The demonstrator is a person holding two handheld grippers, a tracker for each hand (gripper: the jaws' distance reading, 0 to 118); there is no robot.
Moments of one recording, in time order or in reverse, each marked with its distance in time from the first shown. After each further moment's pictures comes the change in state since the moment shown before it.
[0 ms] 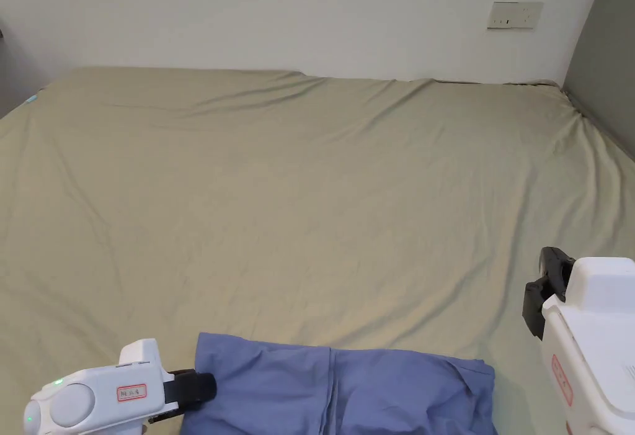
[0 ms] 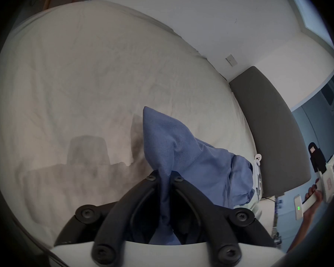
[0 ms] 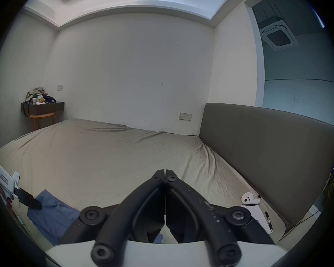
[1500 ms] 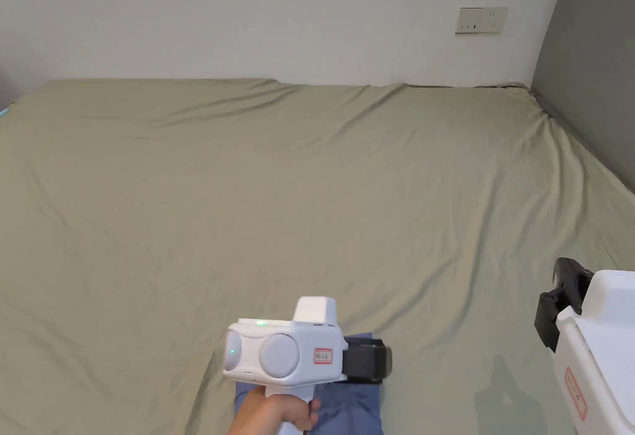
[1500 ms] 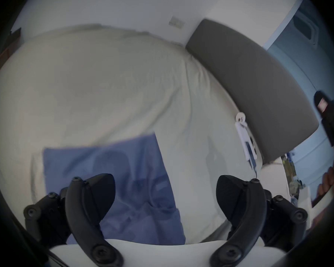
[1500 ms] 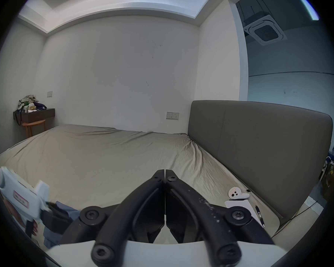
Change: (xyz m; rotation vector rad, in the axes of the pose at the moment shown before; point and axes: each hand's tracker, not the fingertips) left arm 0.258 -0.037 -0.071 -0.027 -0.099 -0.375; right arm 0.059 -0.015 0.020 -0.002 -0.073 -0.062
